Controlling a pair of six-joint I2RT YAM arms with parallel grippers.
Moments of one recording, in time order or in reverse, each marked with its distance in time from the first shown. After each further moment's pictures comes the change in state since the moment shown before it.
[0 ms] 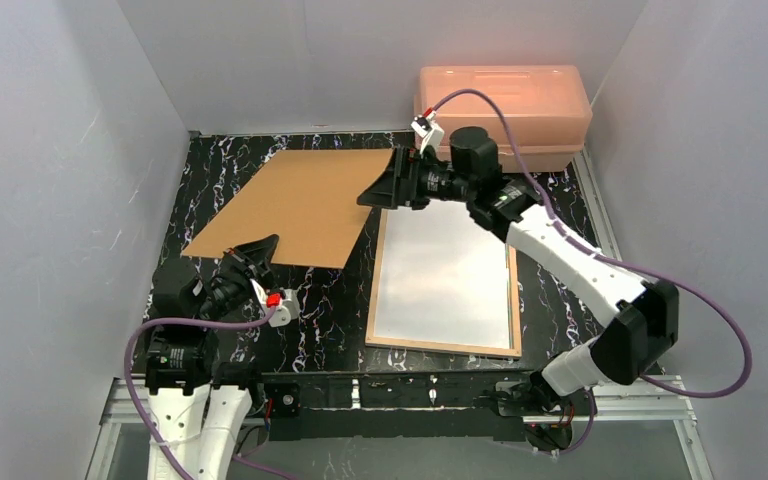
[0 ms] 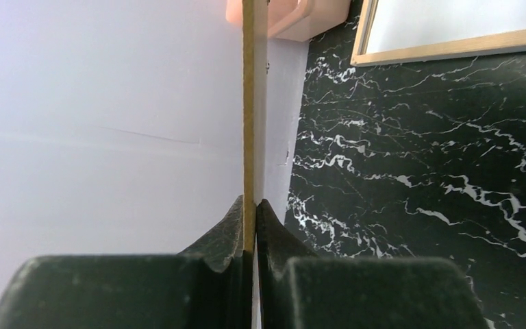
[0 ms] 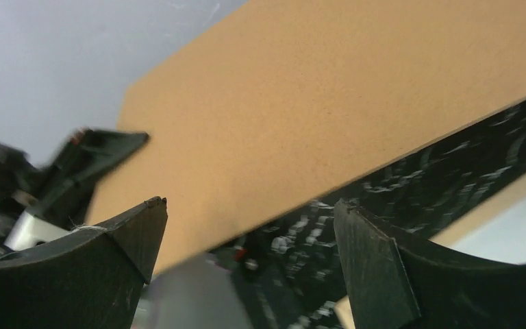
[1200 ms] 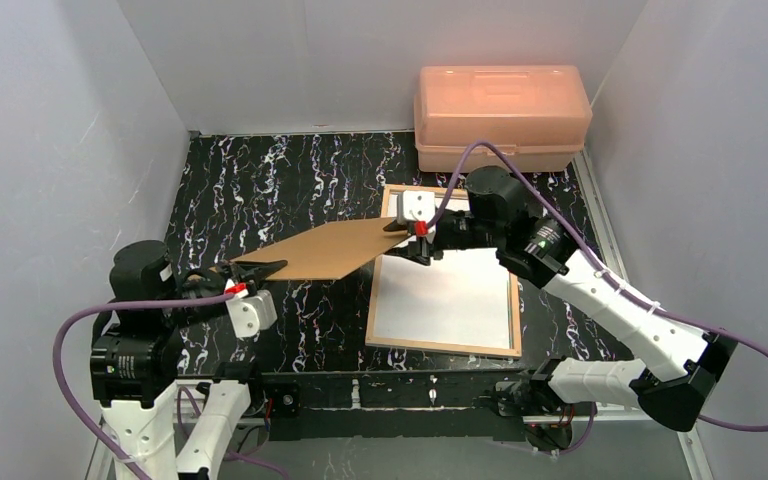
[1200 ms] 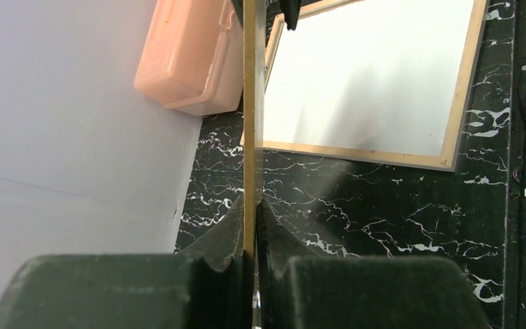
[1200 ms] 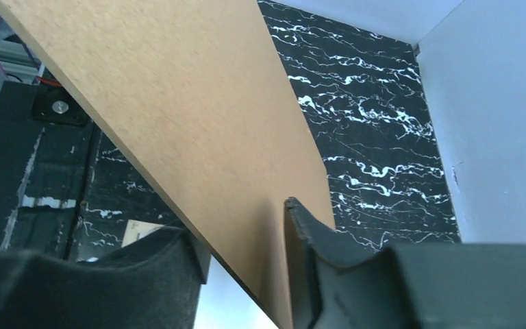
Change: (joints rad) left arm 0.000 0.220 0.576 -0.644 0.246 -0.195; right arm 0.151 -0.301 -0.064 -0.301 -0.090 -1.398
